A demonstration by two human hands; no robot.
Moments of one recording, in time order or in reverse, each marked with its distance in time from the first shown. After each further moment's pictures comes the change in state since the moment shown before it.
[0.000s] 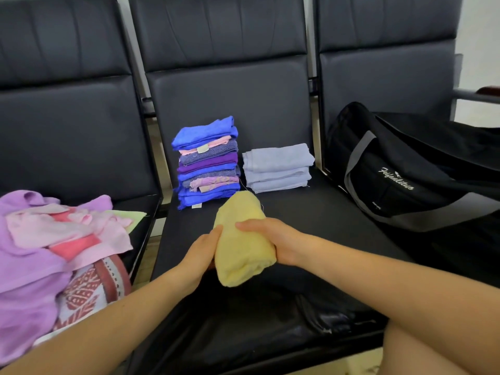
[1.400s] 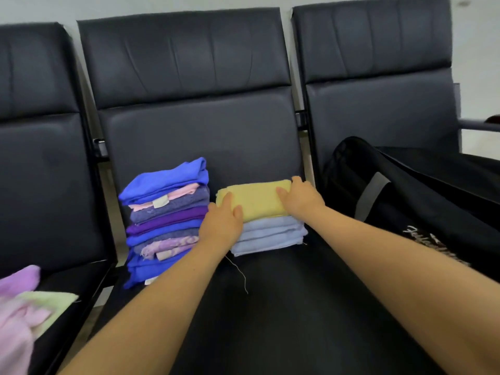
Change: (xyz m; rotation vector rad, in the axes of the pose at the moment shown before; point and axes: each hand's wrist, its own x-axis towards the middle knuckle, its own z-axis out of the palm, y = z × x) left_hand 0.189 0.130 0.096 0.860 0.377 0.508; right_hand 0.150 -0.154 -0.159 -1.137 0.864 -0.351
